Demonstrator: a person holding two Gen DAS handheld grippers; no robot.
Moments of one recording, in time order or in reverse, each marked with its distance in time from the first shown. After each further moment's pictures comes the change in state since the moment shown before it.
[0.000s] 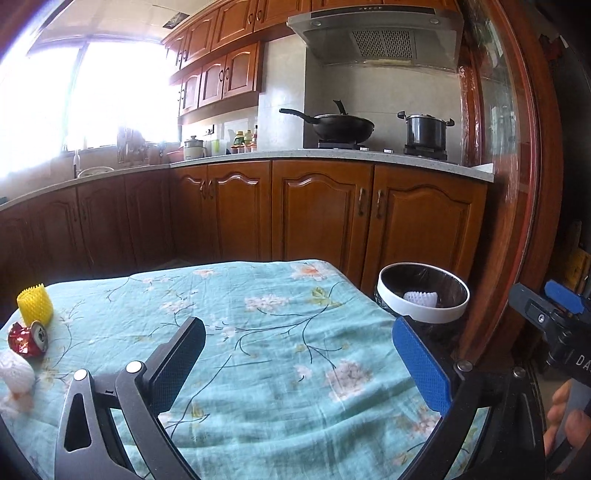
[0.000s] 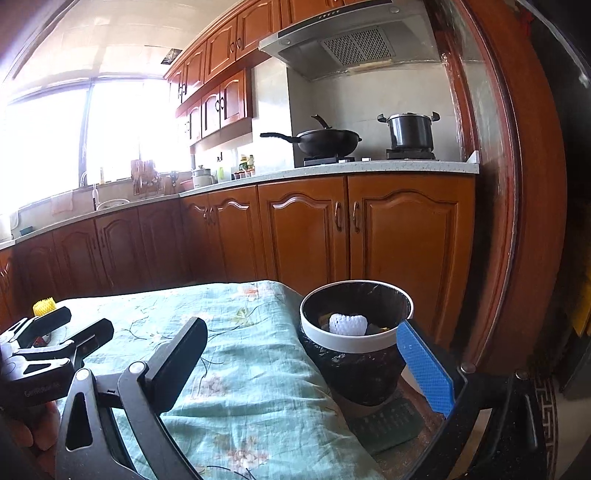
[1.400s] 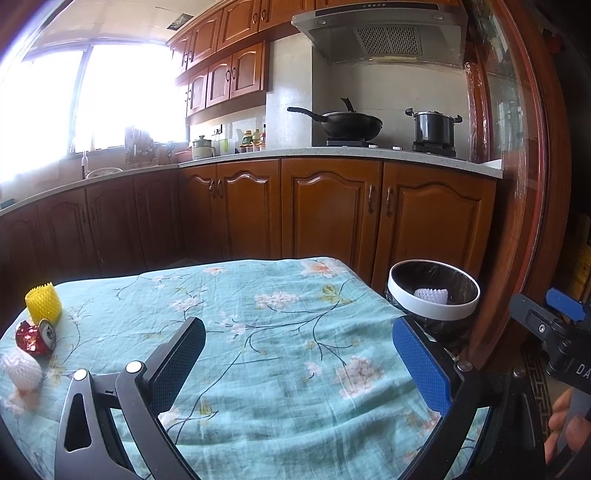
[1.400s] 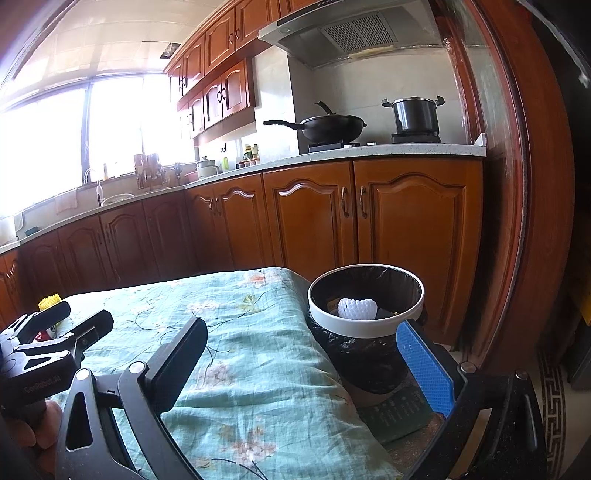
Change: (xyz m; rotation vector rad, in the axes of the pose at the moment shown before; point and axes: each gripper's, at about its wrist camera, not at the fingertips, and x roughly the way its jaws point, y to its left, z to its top) left arm 0.022 0.015 0.003 0.013 0.003 0.011; right arm 0.006 0.001 -0.009 0.018 0.044 0.029
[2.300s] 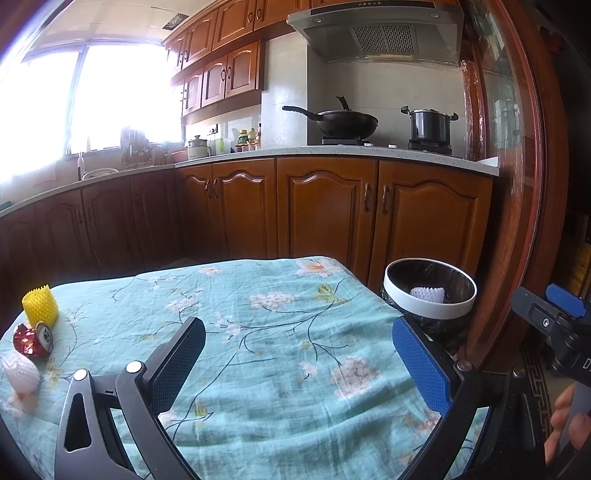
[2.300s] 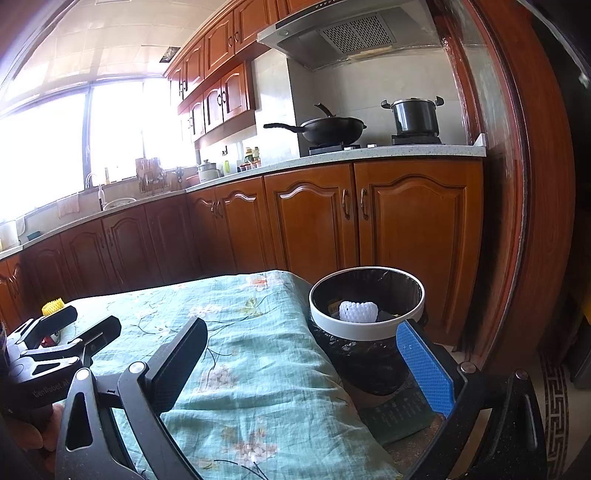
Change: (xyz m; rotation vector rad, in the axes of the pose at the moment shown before) left arm 0.003 -0.001 0.002 0.015 0.004 -0.018; right arm -0.003 -0.001 0.002 0.013 -0.007 0.010
